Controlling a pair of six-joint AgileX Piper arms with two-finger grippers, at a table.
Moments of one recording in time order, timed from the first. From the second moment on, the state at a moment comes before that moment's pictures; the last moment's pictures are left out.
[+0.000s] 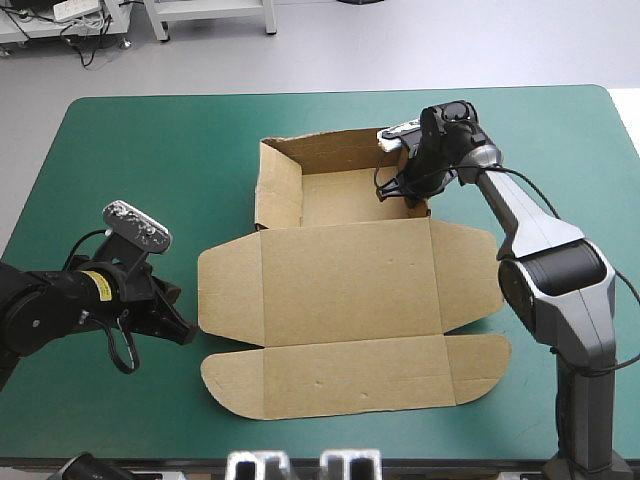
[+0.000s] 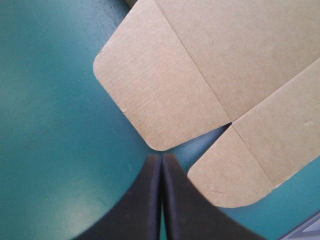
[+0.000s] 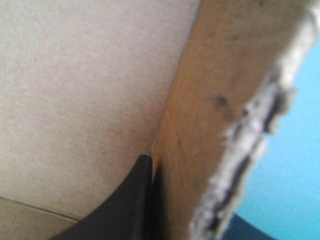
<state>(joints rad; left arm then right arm) -0.46 0.94 -1.14 -0.02 1.25 0.11 0.31 2.15 -2.00 0.04 1.21 -0.11</state>
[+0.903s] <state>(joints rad) -0.46 0.94 -1.14 0.12 1.25 0.10 -0.21 2.16 -2.30 -0.27 1.25 -0.15</state>
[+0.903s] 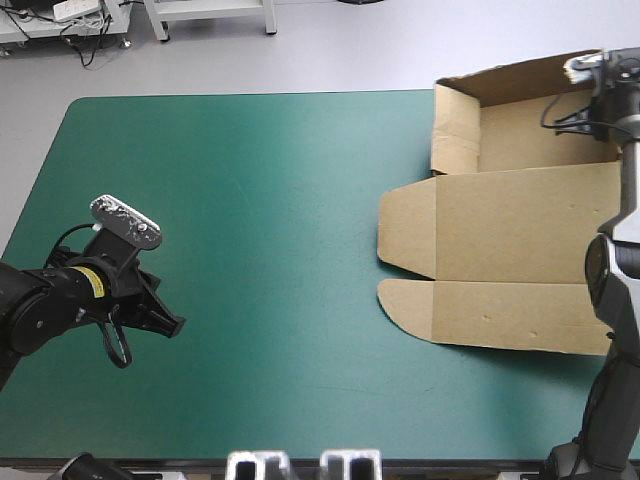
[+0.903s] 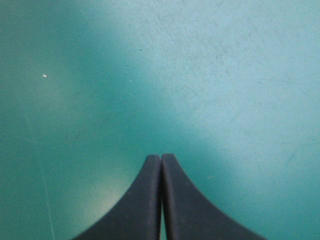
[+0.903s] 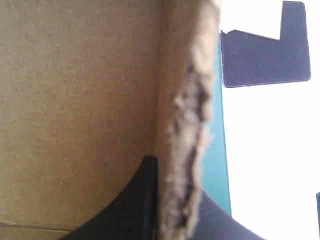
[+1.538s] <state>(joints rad) -0.46 0.94 -1.14 0.16 1.25 0.10 -0.47 2.16 -2.30 -0.11 1.25 -0.19</state>
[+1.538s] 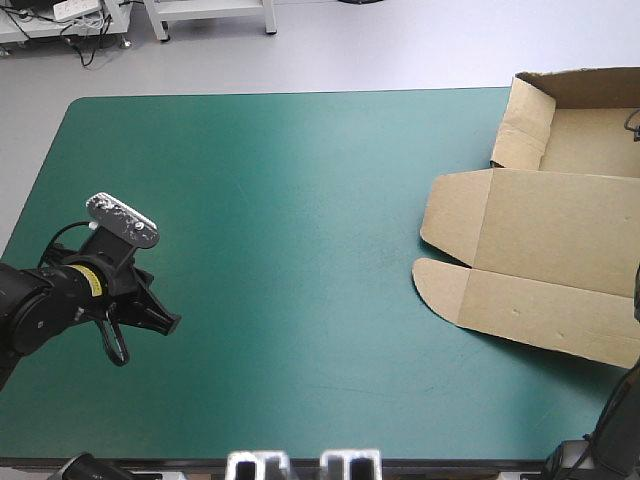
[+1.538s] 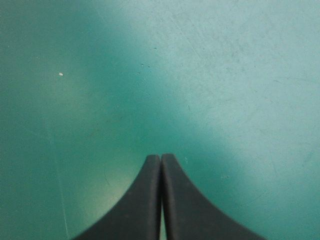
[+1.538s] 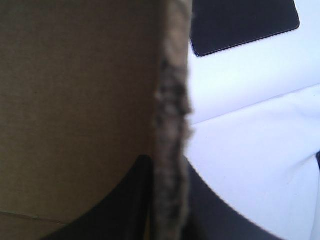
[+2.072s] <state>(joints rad) -0.46 0.94 -1.14 0.15 1.25 0.09 -0.47 2.14 -2.33 -0.06 1.25 -0.20</state>
